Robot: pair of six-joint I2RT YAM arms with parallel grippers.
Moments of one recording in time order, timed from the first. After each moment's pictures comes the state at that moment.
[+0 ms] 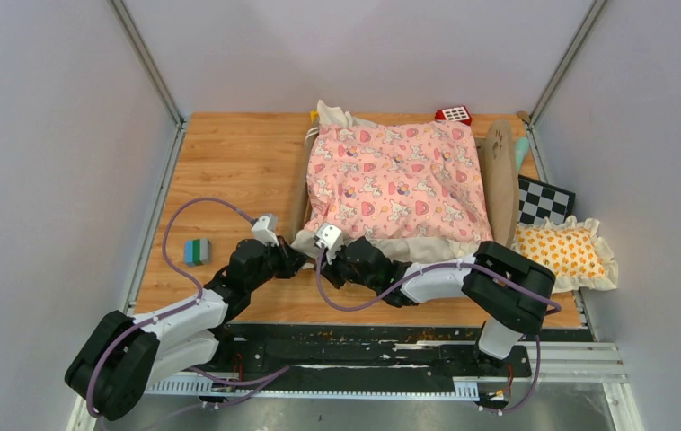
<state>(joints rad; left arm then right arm) -0.56 1.01 0.17 0.43 0.10 -0.66 1.08 1.69 0.69 0.61 -0.03 0.07</state>
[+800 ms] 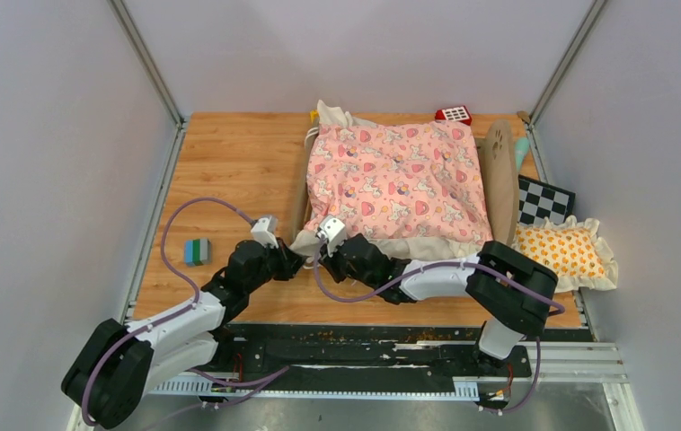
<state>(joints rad) -0.56 0.96 0.17 0.35 0.09 -0.63 1.08 1.67 0.72 0.52 0.11 0.14</state>
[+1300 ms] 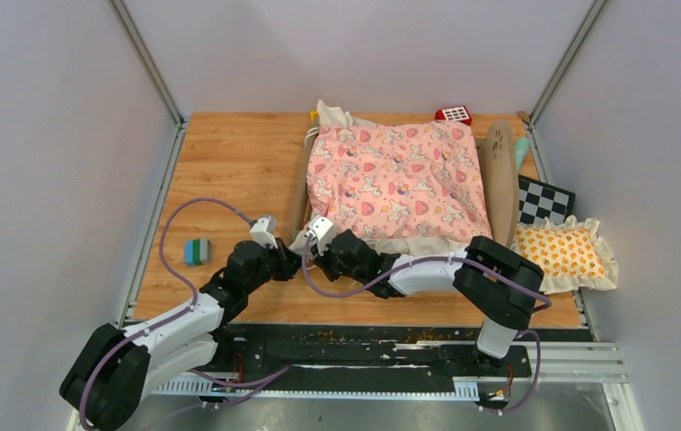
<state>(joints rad) -0.56 0.93 0.17 0.33 0.09 -0.62 1.08 1.73 0.82 0.43 0.09 0.11</state>
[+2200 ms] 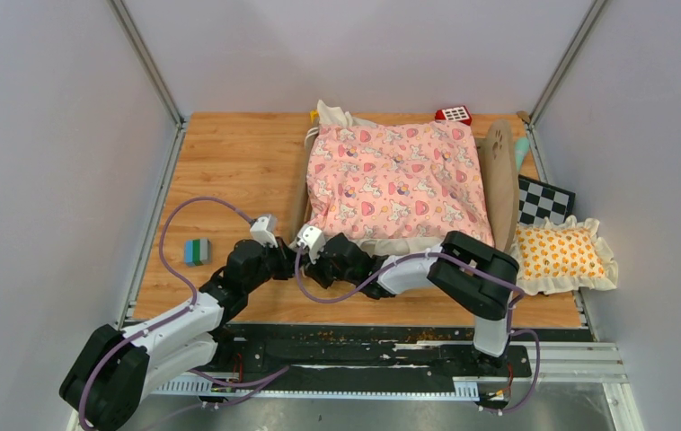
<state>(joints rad) -0.56 0.92 0.19 0.31 0.10 -0.62 1.08 1.87 0.86 0.52 -0.07 0.08</state>
